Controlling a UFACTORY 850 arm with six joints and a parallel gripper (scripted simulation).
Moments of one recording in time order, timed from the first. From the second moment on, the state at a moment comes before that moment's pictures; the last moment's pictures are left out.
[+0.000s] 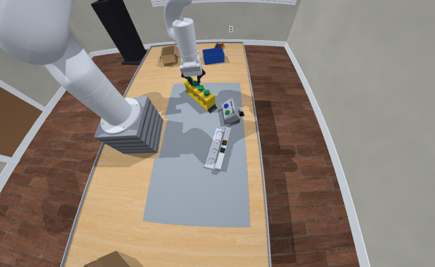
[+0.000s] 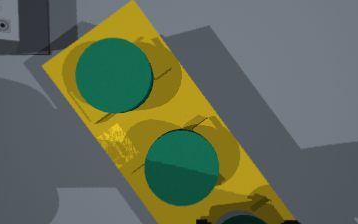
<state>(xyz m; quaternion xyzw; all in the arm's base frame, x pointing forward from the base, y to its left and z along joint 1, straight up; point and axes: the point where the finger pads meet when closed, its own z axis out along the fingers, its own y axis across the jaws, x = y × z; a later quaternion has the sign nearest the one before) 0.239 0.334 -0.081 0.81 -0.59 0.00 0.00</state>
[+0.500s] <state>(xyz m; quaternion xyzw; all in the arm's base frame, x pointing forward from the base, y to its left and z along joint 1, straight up) 0.240 0.334 -0.080 0.95 -0.30 -0.01 0.00</state>
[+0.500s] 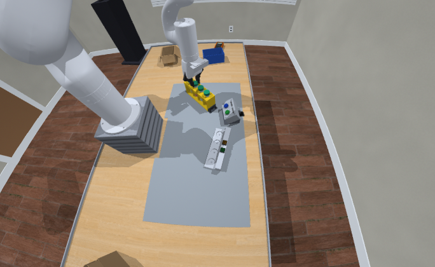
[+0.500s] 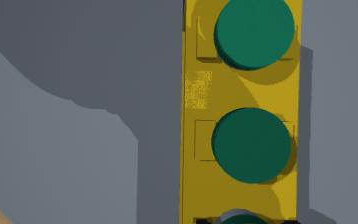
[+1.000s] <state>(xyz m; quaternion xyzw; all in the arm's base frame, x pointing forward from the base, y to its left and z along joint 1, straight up) 0.240 0.334 -0.080 1.00 0.02 -0.02 0.00</state>
